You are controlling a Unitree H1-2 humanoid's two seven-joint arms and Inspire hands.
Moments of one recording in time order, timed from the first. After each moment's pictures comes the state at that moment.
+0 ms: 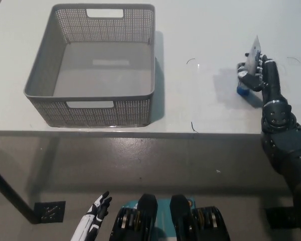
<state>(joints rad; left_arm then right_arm) 0.11 0.11 -0.11 0.17 0.13 -0.23 -0.05 -1.00 -0.18 -0.06 1.34 -0.11 -0.29 -0.32</state>
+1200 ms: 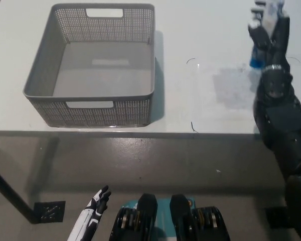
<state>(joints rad) 0.08 0.11 -0.11 0.16 0.13 -0.22 -0.05 -1.05 -0.13 -0.09 1.04 -0.06 -0.32 -0.41</state>
